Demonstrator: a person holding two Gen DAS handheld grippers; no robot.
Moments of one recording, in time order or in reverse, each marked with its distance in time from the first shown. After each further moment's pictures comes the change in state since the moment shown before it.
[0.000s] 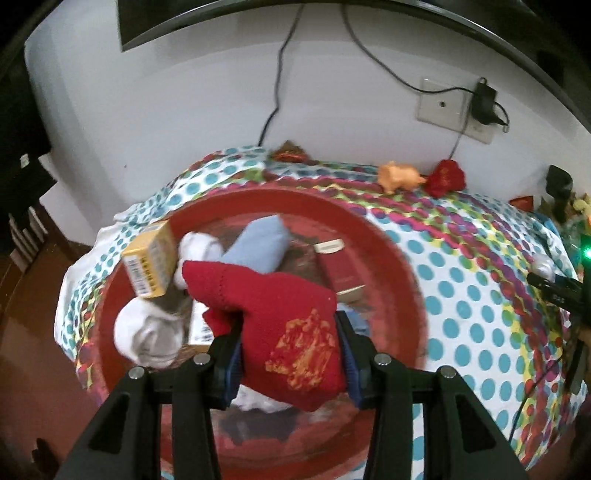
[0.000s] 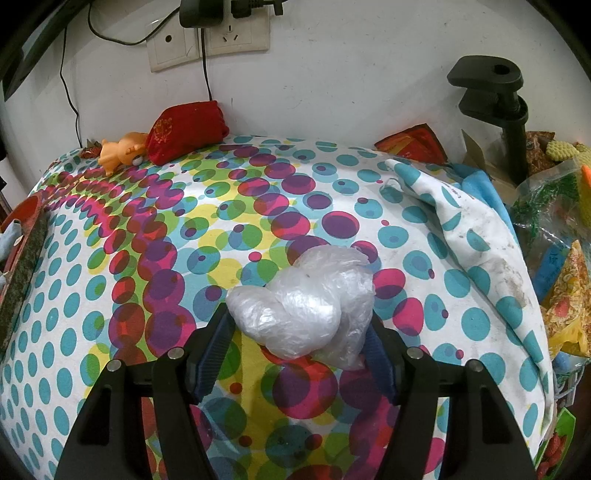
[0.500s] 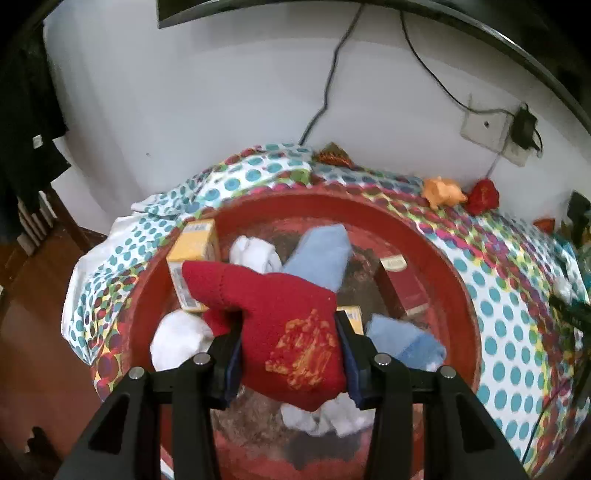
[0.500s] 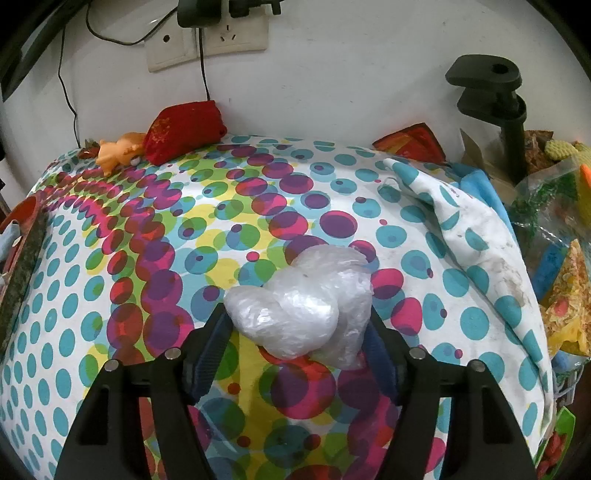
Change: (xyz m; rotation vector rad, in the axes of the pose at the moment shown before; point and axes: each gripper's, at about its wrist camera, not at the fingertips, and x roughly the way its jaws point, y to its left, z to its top) left arm 0.016 0.055 0.015 -0.063 -0.012 0.034; right arm 0.001 0.001 0.000 0.004 0.000 -0.005
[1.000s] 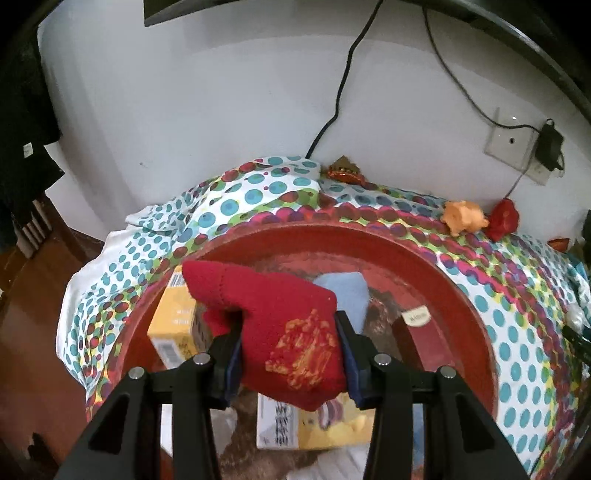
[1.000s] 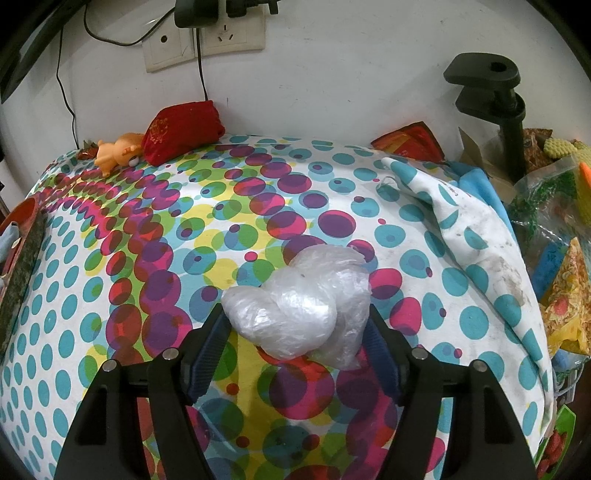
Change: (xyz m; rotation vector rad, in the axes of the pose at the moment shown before) left arm 0.047 0.006 0.046 0.001 0.008 0.006; right arm 0.000 -0.001 -0.001 0.002 0.000 -0.003
